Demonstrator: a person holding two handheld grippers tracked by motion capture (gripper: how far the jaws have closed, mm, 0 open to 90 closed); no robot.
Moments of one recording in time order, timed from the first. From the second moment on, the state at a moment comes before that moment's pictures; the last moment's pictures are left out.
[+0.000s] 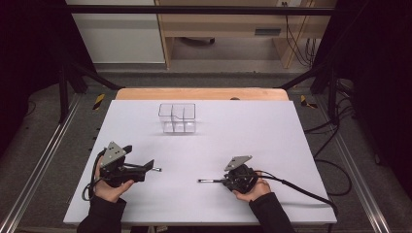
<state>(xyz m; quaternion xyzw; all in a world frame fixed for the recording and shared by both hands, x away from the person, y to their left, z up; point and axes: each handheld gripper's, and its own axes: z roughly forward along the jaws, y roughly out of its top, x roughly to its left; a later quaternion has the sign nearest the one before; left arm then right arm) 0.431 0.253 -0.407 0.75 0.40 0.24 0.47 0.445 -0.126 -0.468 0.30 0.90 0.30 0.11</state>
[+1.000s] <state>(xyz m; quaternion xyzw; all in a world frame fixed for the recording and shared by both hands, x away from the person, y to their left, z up) 0.431 0.254 -0.408 0.75 0.40 0.24 0.47 0.435 -0.124 -0.468 0.33 0.89 0.30 0.10</state>
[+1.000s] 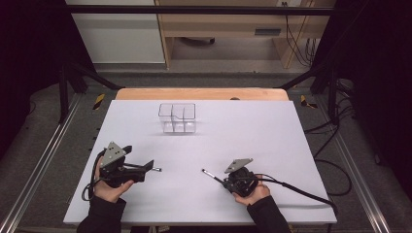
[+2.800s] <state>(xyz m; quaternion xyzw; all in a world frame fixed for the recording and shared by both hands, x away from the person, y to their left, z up) 0.433 0.254 -0.411 0.76 0.40 0.23 0.46 0.464 -0.084 -0.448 0.29 0.95 0.12 0.05</state>
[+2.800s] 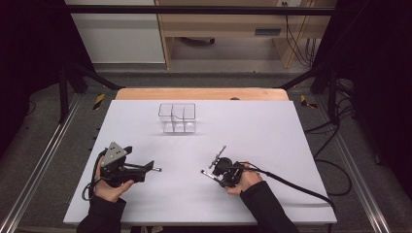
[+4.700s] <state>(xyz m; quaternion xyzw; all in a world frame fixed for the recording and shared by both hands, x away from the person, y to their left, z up) 0.428 0.220 -0.413 0.74 0.40 0.19 0.51 0.447 -0.112 -0.412 0.30 0.82 0.47 0.13</state>
